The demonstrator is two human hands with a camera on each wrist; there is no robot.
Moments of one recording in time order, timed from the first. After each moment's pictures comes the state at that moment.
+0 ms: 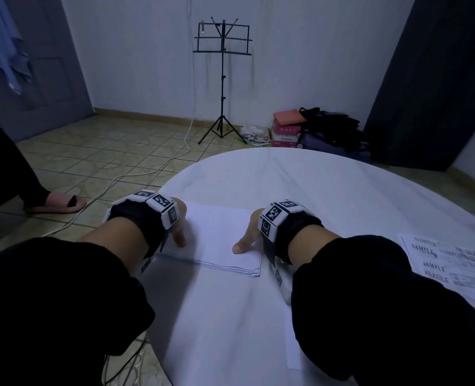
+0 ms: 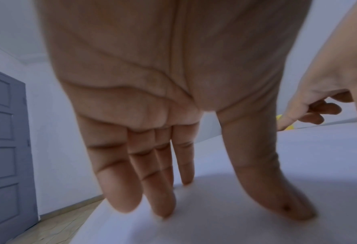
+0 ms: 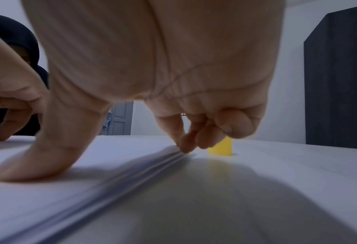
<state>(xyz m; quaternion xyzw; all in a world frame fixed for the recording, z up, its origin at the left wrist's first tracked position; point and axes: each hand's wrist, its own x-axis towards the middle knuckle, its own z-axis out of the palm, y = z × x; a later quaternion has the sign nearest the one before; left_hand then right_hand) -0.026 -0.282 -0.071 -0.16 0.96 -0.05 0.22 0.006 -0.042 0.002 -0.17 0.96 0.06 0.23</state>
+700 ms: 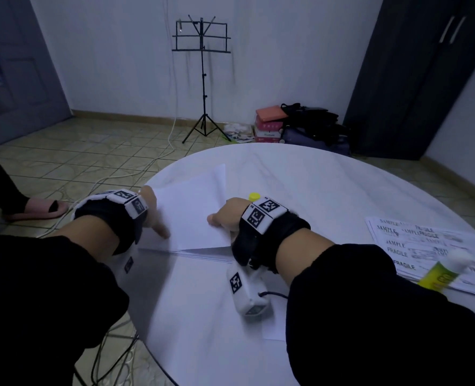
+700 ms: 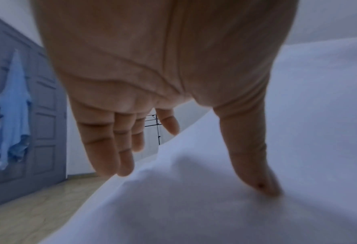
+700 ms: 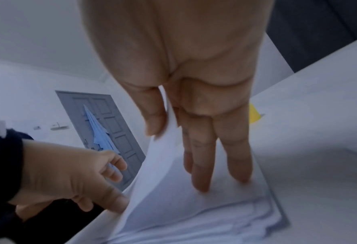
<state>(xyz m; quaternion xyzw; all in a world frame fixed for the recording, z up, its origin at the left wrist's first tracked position) 0.037 -0.247 -0.024 -0.25 0.96 0.03 0.12 0.041 -0.040 0.008 -0.12 0.94 -0.24 0.22</state>
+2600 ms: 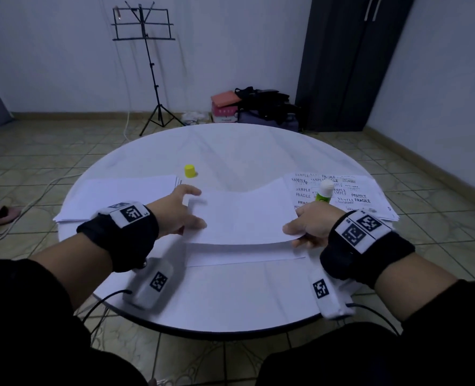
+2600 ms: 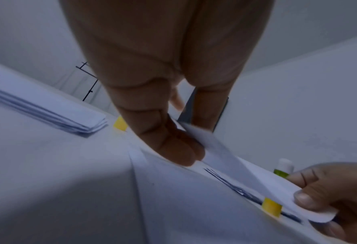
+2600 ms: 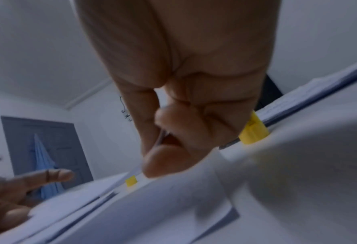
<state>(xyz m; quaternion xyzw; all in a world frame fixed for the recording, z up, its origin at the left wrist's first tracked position) 0.136 -0.047 -0.021 -0.06 0.84 0.52 0.13 0.140 0.227 -0.015 0.12 0.84 -0.49 0.20</state>
